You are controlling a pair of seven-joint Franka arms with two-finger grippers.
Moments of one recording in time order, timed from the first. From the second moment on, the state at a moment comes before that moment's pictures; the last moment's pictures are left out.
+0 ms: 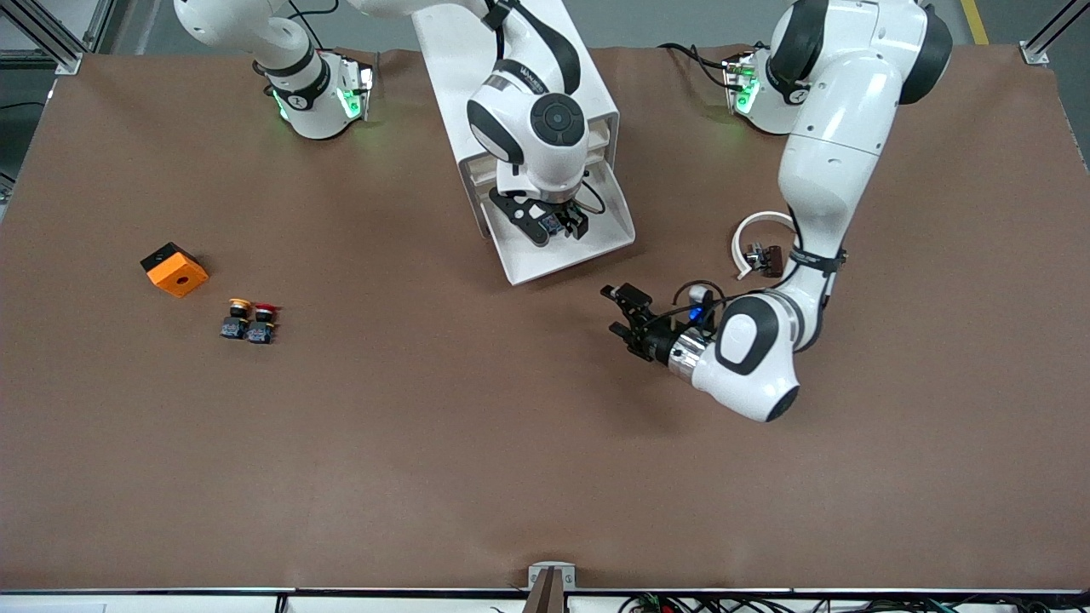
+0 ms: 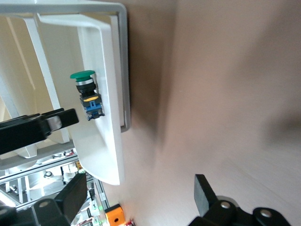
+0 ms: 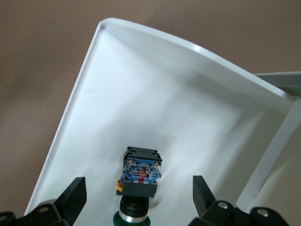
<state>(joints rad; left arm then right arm) -0.33 0.92 0.02 -1.30 -0.94 1.59 -2.19 0.94 0.51 0.00 -1.67 0.12 2.06 1.66</state>
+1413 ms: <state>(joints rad) -0.33 0.75 0.08 -1.18 -0.26 1.60 -1.70 0.96 0.57 0.00 -1.65 0.12 2.09 1.64</state>
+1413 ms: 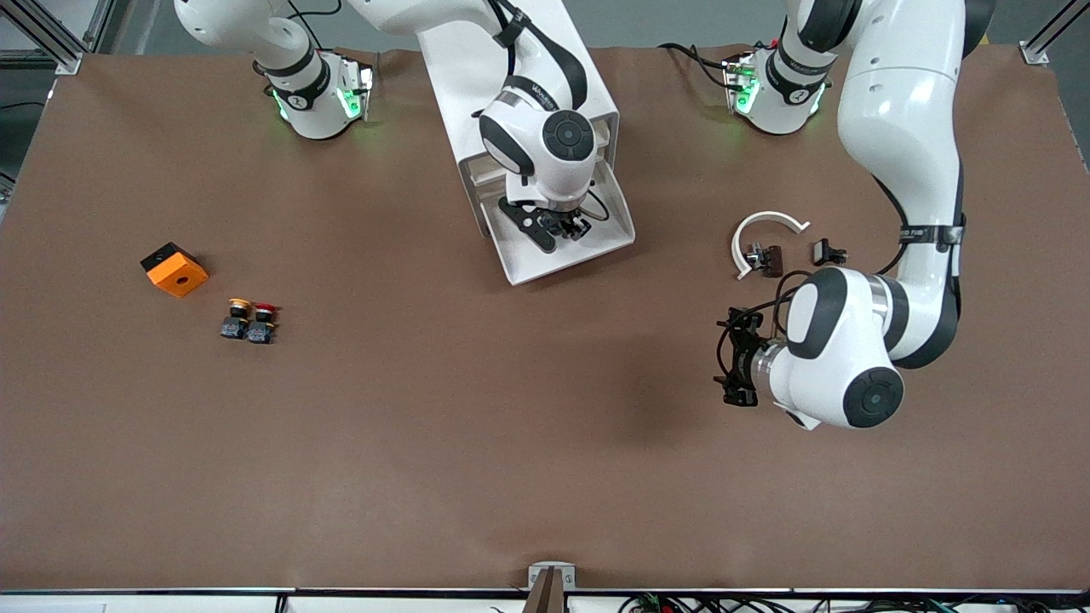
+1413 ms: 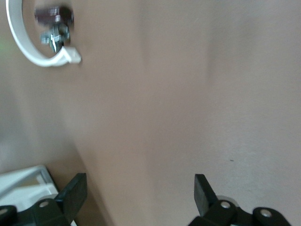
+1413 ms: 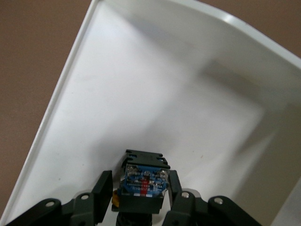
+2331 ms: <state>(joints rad) -0.35 0.57 0.07 -1.30 -0.14 1.60 -0.77 0.91 0.57 -0.02 -1.48 0.12 1.84 1.62</state>
